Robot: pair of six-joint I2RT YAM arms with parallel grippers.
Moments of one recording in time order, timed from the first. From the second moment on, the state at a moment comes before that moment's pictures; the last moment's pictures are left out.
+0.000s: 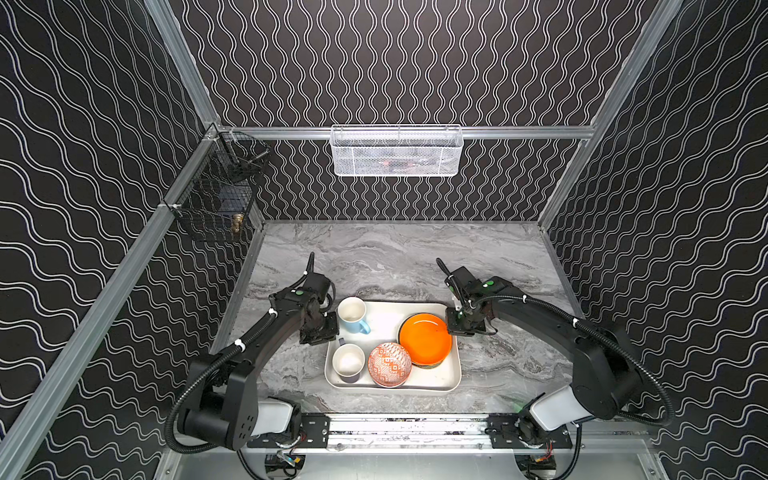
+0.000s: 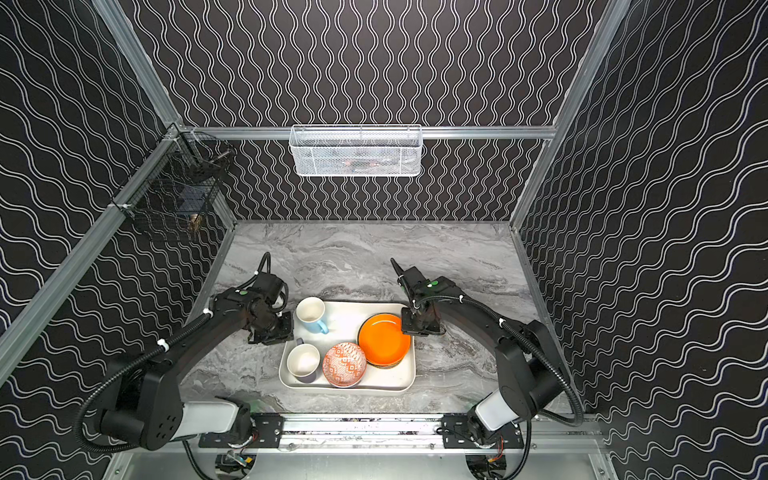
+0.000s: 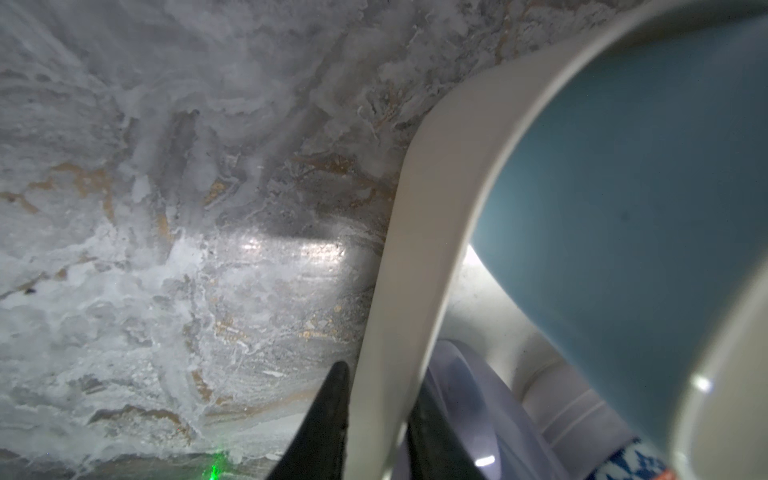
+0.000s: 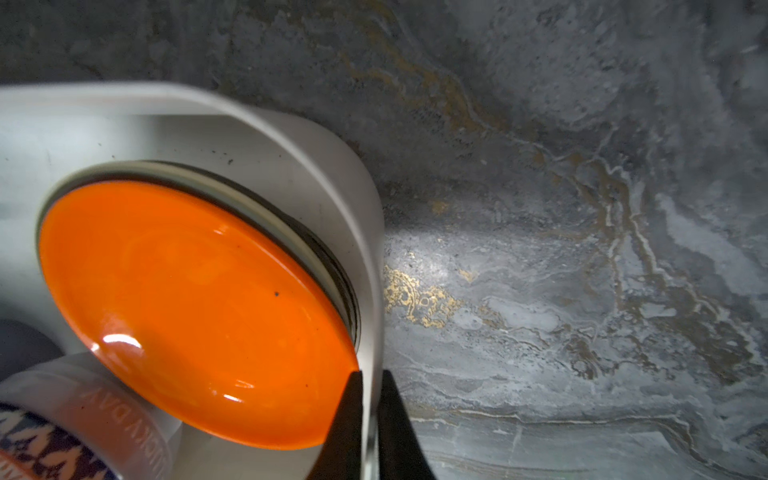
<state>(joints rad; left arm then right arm) -0.18 1.36 0.87 -0.93 0.15 -0.42 0.57 1.54 1.07 -0.93 -0.08 0.58</state>
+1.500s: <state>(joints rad) -0.20 2.04 1.57 -0.88 0.23 -0.39 0.18 2.02 1.64 -0.98 -0.16 0.36</state>
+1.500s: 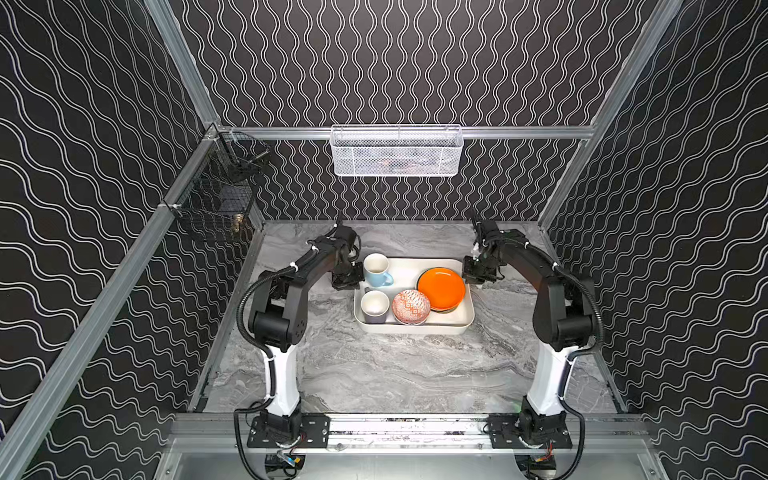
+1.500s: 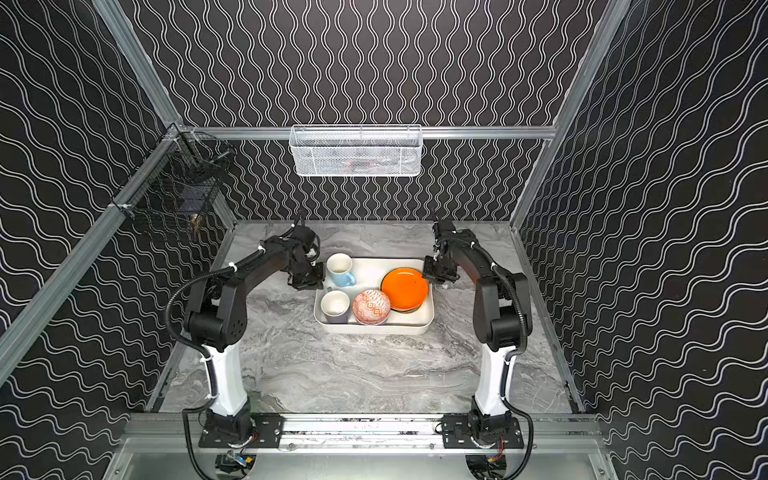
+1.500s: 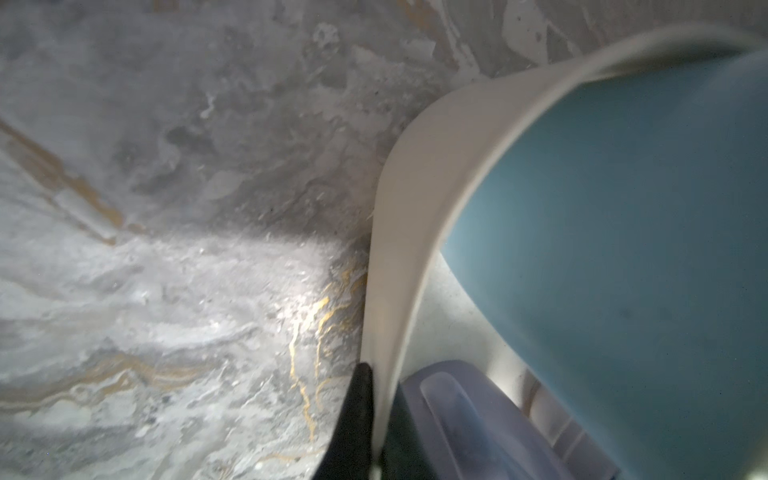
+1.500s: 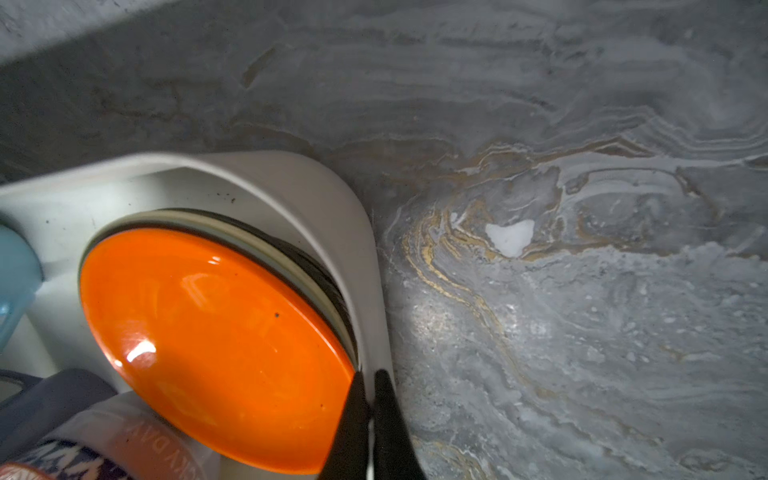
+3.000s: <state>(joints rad) -0.14 1.20 0.61 0.04 -0.37 -0.13 0.07 1.08 0.57 -0.06 0.34 0.25</state>
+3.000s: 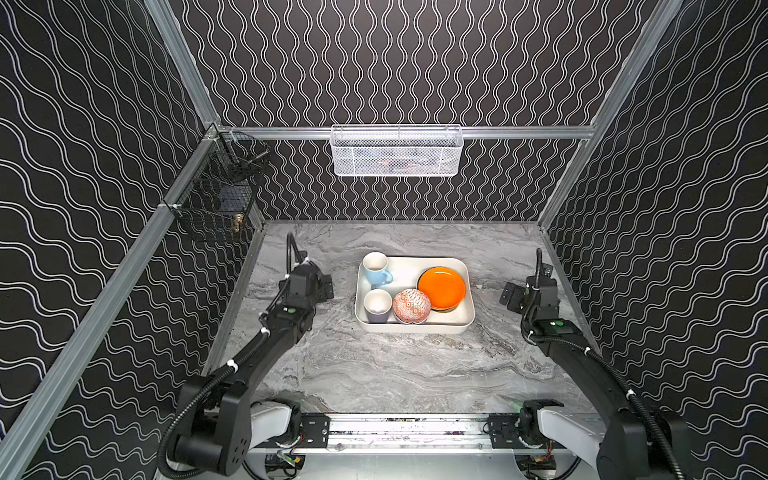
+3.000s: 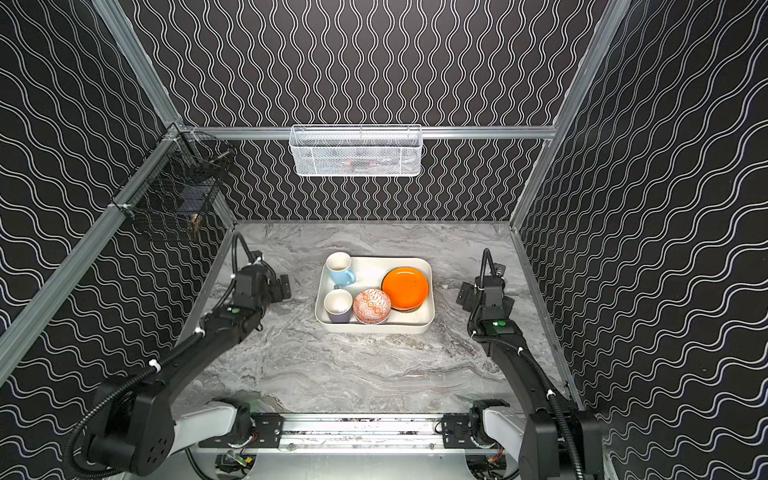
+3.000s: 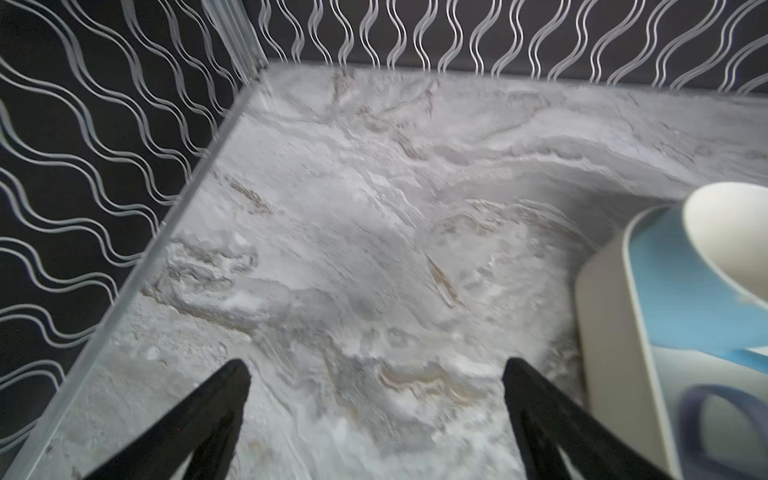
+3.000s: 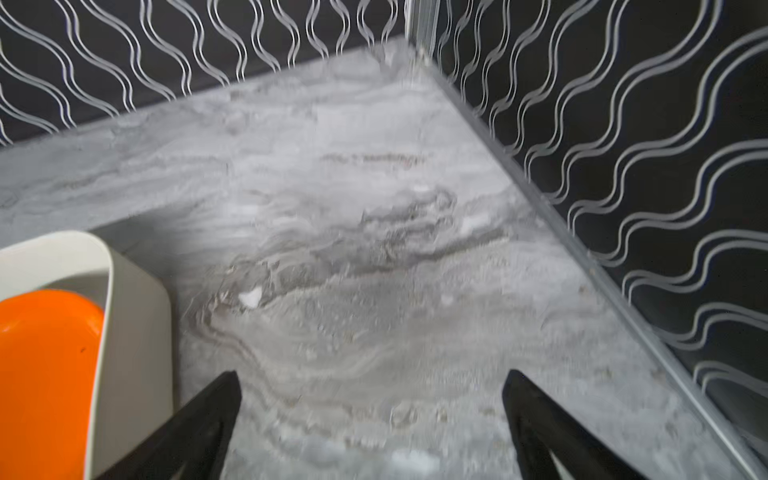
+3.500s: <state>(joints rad) -0.08 1.28 0.34 0.59 -0.28 -0.07 0.06 1.23 0.39 0.54 0.27 0.13</state>
